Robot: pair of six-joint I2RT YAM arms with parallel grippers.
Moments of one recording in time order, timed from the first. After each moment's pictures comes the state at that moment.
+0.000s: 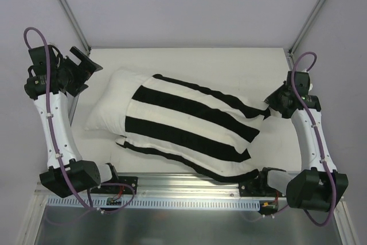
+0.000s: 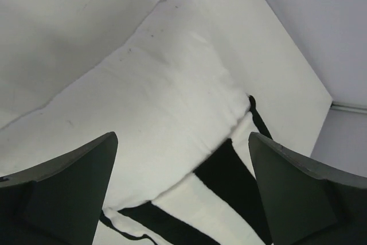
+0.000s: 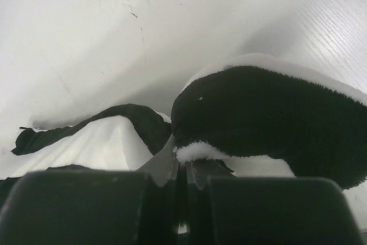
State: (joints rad) left arm 0.40 1.24 1.52 -0.99 0.37 -0.59; right arm -0.09 1.16 1.08 -0.79 0.03 0.74
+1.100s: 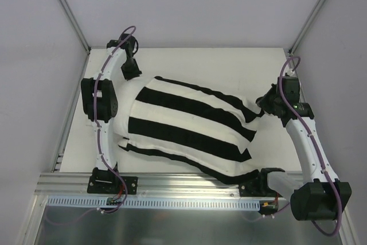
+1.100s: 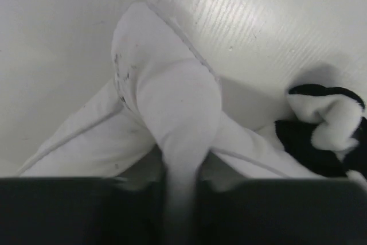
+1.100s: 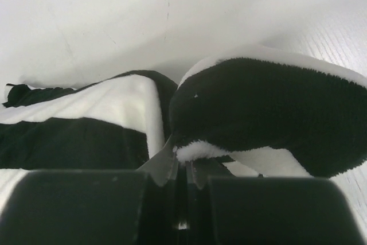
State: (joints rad) left arm -0.10 2.25 2.08 -1.17 -0.04 -0.50; right arm 0.04 1.06 0.96 -0.67 0.04 0.63
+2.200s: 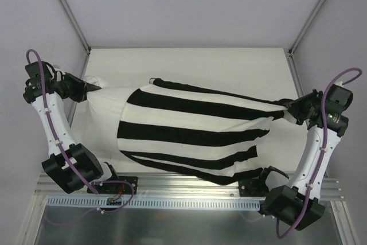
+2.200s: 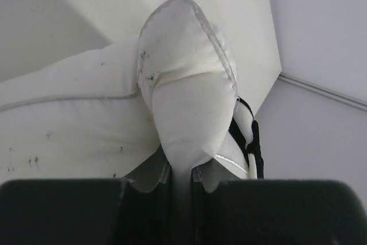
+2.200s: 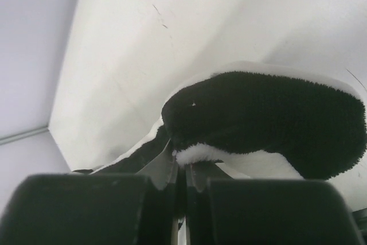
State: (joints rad) left arm 0.57 1.30 1.34 -0.98 0.64 -0.65; right arm -0.48 0.97 1.08 -0.90 -0.32 0.64
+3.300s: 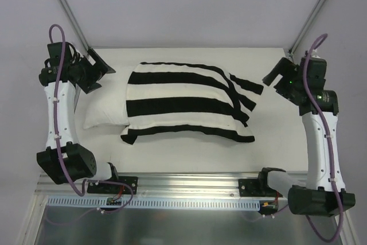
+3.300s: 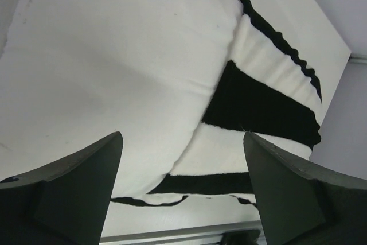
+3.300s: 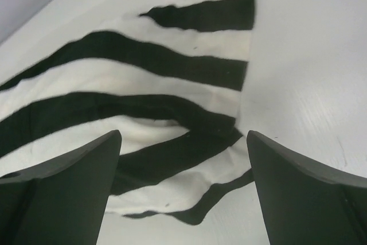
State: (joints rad) left arm 0.31 1.39 1.51 -0.95 0.39 -0.54; right arm -0.11 1.11 1.38 -0.91 -0.03 0.50
